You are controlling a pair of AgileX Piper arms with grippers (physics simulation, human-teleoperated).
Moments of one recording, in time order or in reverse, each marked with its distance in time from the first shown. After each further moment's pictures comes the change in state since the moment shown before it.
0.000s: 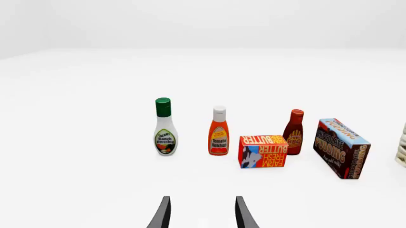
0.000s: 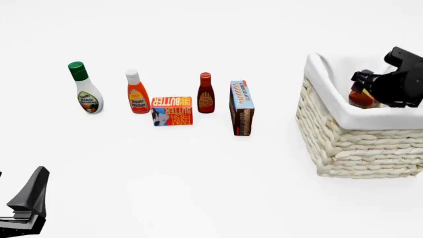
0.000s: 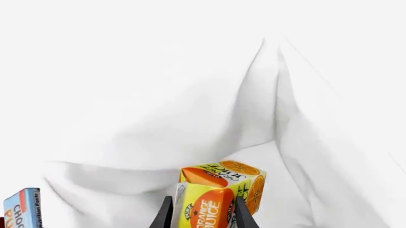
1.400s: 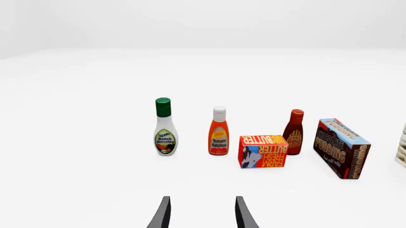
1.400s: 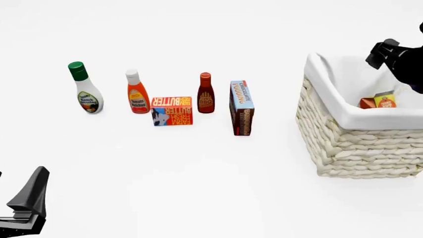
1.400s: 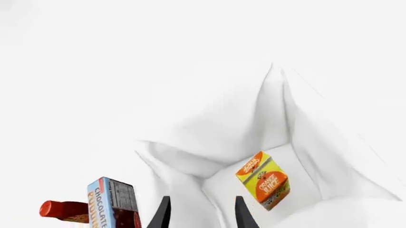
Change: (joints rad) left arm 0.000 0.000 0.000 0.000 0.000; right arm 0.055 -0.336 0.095 0.039 0.101
